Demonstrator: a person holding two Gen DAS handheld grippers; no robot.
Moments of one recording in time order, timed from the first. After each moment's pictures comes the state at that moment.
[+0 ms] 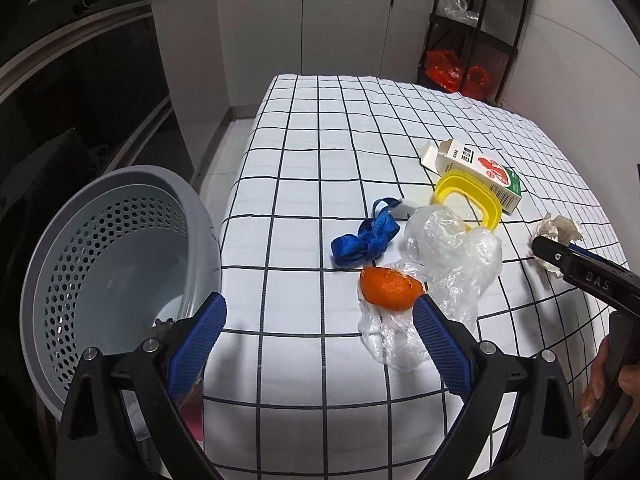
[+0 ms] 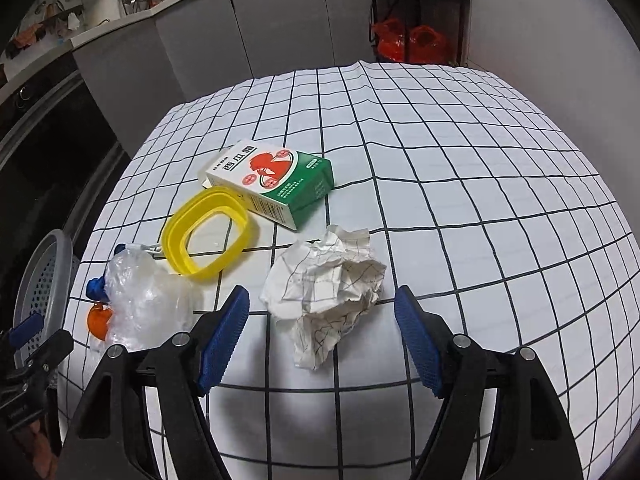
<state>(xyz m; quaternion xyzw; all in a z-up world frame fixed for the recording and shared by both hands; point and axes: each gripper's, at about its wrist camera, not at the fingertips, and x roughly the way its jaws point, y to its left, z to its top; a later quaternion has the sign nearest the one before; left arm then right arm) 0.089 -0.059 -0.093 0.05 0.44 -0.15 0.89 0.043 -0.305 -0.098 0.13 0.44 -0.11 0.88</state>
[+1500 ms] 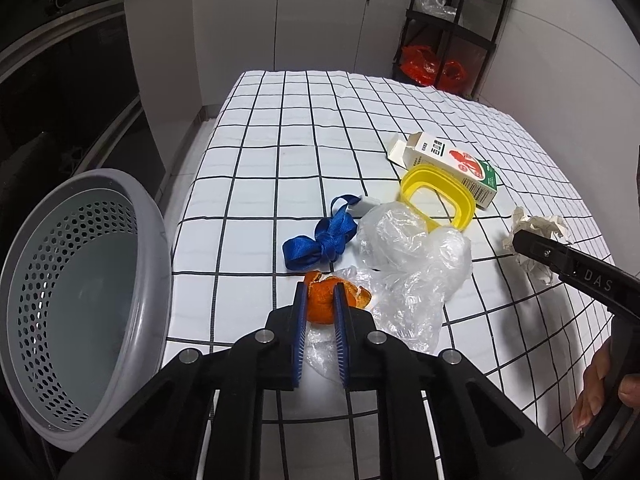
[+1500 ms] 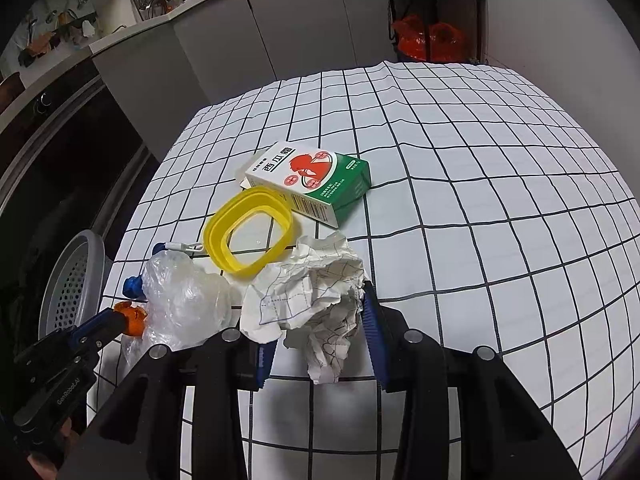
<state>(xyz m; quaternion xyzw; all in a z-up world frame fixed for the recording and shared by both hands) 0.094 -0.077 -0.102 0.04 0.44 -0.20 0.88 0.037 -0.295 -0.085 0.16 0.44 -0.06 0.88</state>
